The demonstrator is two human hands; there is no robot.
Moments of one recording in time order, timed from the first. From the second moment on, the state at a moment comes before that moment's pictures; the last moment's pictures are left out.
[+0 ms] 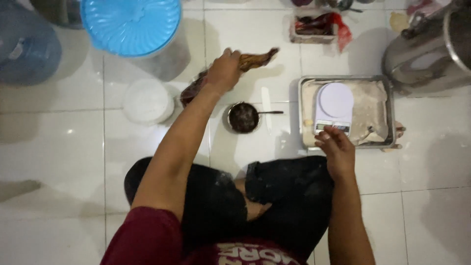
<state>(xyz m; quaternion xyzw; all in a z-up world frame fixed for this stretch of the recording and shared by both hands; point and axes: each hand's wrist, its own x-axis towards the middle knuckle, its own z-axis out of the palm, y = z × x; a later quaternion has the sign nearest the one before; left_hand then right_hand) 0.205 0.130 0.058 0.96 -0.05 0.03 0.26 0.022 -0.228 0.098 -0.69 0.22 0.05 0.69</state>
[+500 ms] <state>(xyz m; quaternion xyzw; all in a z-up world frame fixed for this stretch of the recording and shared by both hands) 0.198 0.141 0.031 0.98 -0.04 -0.09 0.16 0.018 -0.234 0.043 -0.66 0.18 0.08 0.73</state>
